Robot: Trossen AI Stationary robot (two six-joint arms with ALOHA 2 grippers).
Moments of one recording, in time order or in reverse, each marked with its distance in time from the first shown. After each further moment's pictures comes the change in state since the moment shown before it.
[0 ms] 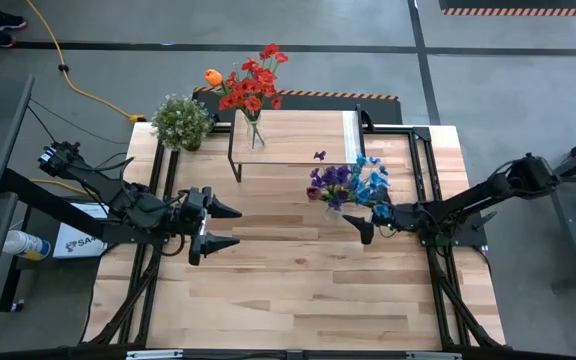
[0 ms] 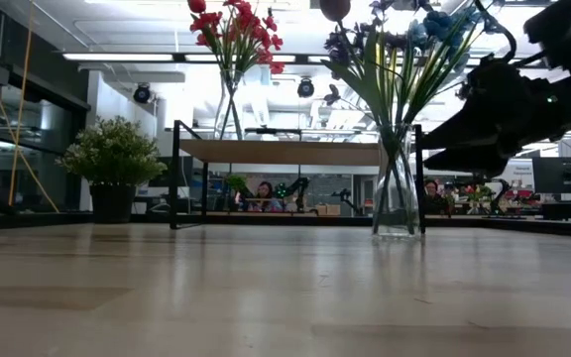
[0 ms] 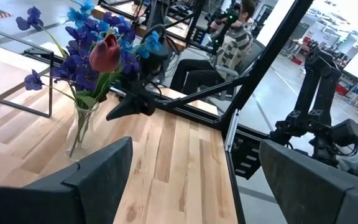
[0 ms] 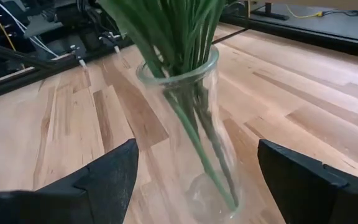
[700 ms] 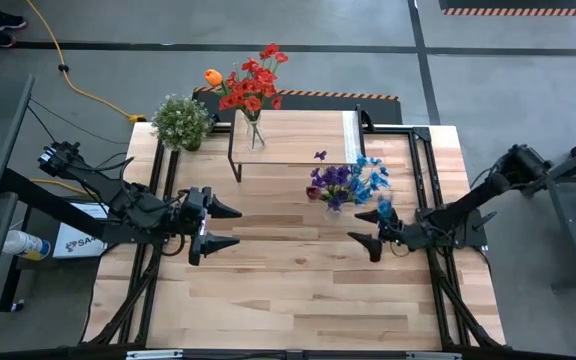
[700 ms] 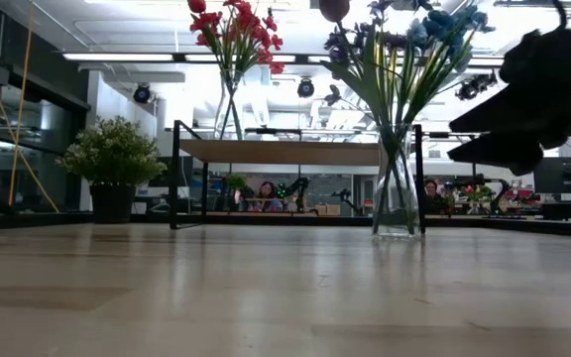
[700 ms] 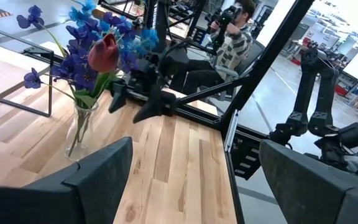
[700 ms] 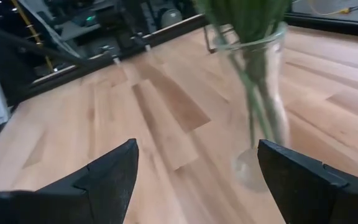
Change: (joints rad) left arm 0.000 0.000 0.000 0.001 0.000 -0.005; right arm 0.313 0.000 0.000 -0.022 0.229 0.132
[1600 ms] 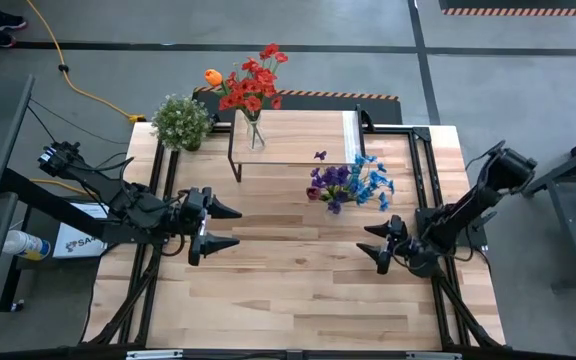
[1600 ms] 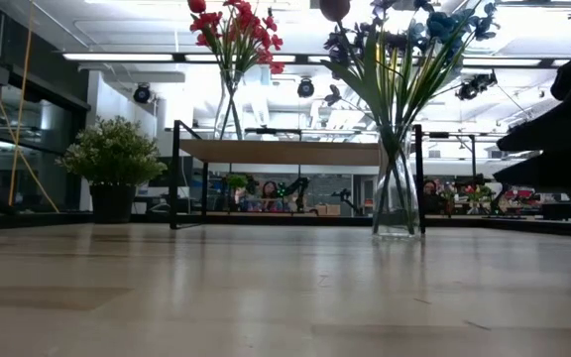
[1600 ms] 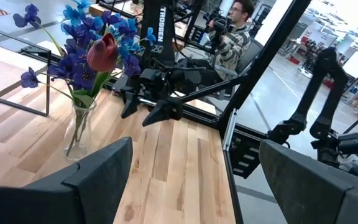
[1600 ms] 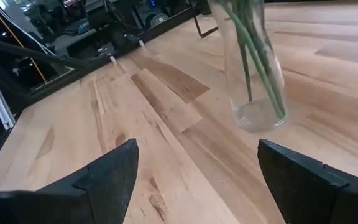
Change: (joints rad) left arm 0.000 0.000 0.000 0.000 0.009 0.001; right arm 0.339 0.190 -0.001 -0.065 0.351 0.409
